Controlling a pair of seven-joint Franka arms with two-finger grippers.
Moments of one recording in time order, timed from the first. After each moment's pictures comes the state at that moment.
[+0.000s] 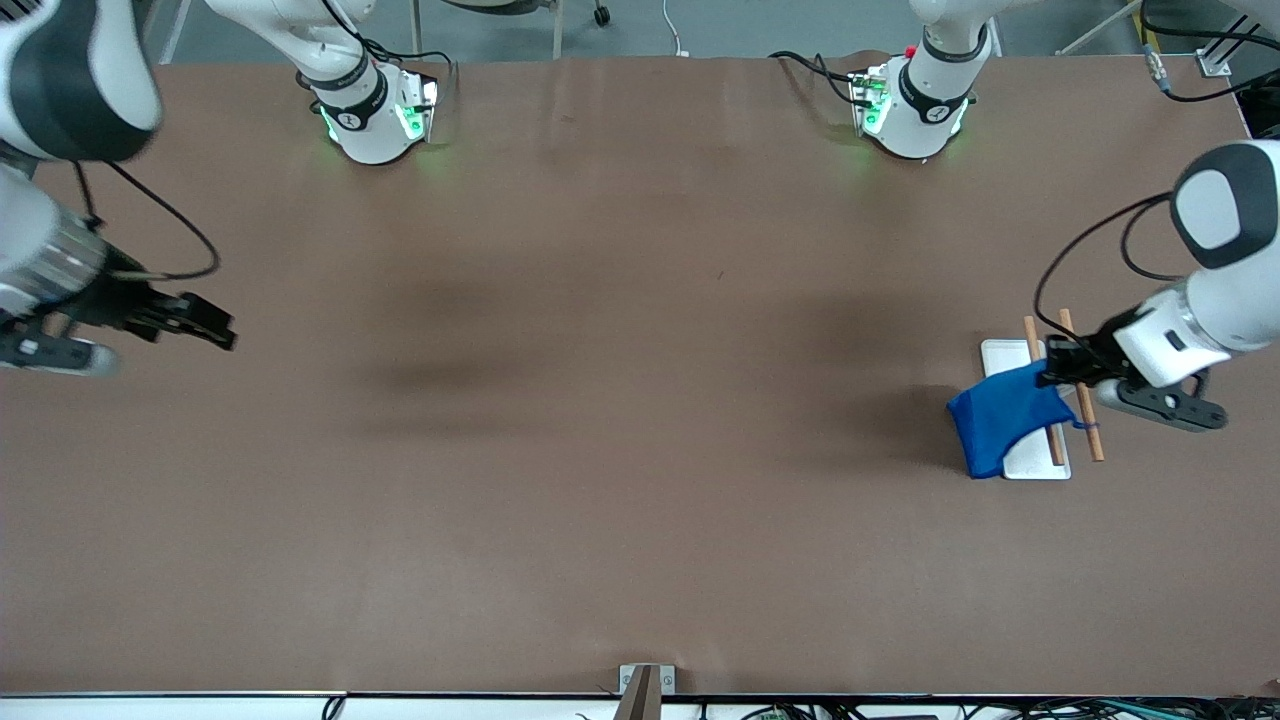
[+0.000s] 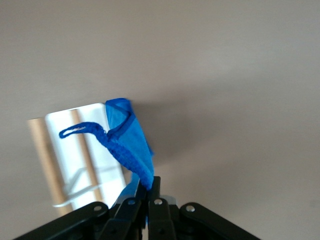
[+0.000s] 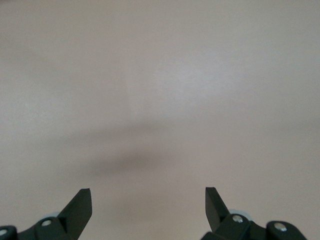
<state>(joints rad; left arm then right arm) 0.34 0.22 -0.26 -1.84 -0.14 2.06 0.36 -0.07 0.02 0.06 -1.69 0.01 1.75 0.15</state>
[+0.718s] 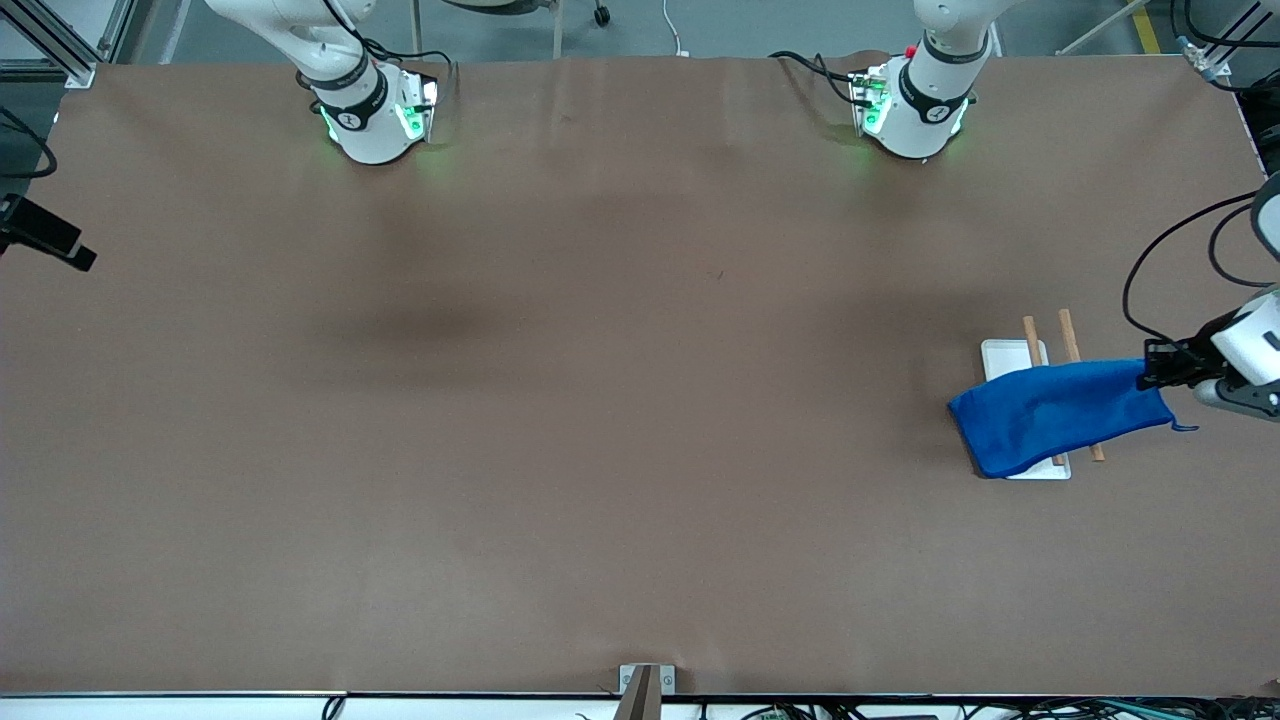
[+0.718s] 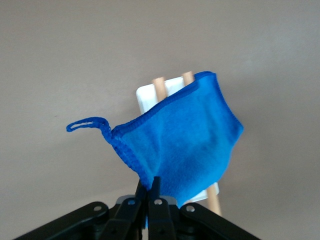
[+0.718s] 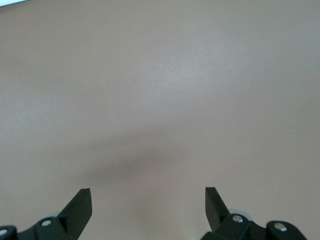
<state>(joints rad) 0.53 0.24 -0.26 -1.86 -0.02 2.11 0.57 -0.06 -0.02 -0.07 -1.53 0.00 1.52 0.10</state>
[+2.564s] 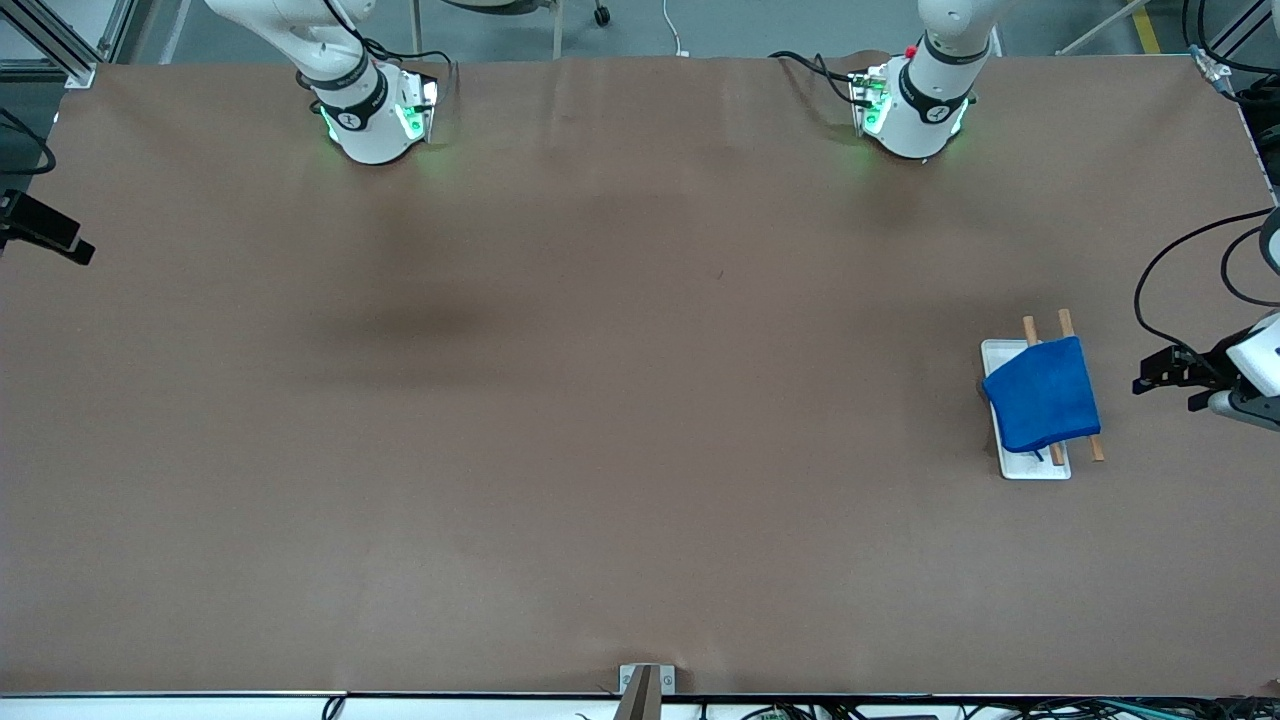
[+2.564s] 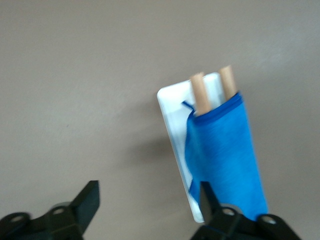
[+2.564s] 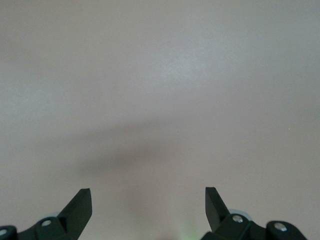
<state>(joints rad) 0.64 0.35 -0.35 -1.83 0.03 2.20 0.60 -0.05 -0.02 -0.07 -1.53 -0.01 1.48 0.05</state>
